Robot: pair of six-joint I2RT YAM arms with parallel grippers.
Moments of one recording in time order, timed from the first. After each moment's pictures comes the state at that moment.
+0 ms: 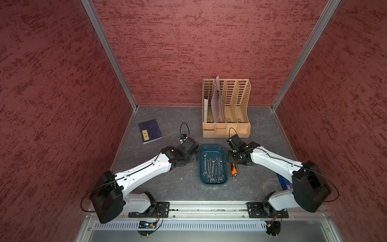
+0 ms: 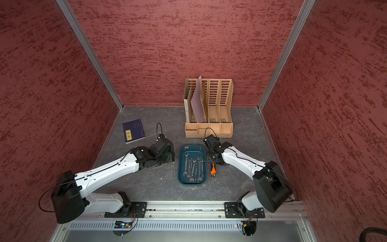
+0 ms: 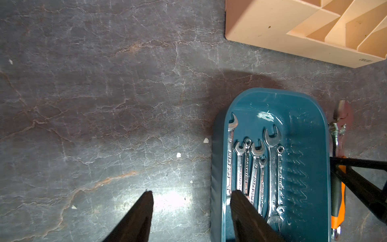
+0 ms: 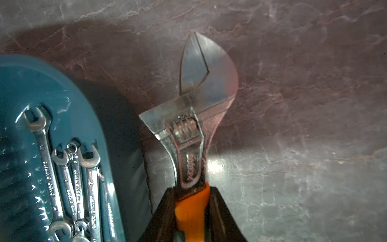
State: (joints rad) left arm -0.82 1.31 0.94 -0.68 -0.23 -0.88; right arm 0.58 1.47 0.89 -0.68 0.09 0.66
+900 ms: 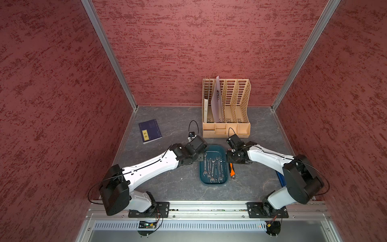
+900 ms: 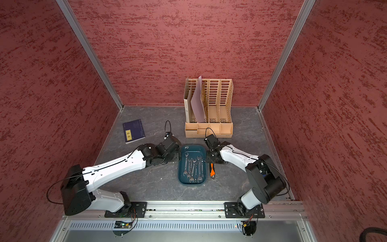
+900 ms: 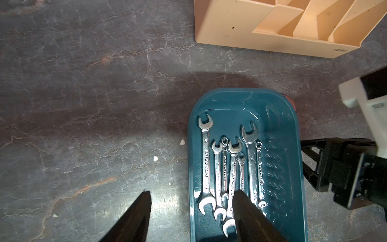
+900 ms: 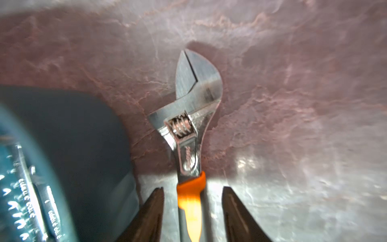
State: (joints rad) left arm -0.90 1.40 1.08 -0.73 -0.27 -0.86; right arm 0.53 1.51 0.88 -0.63 0.03 0.62
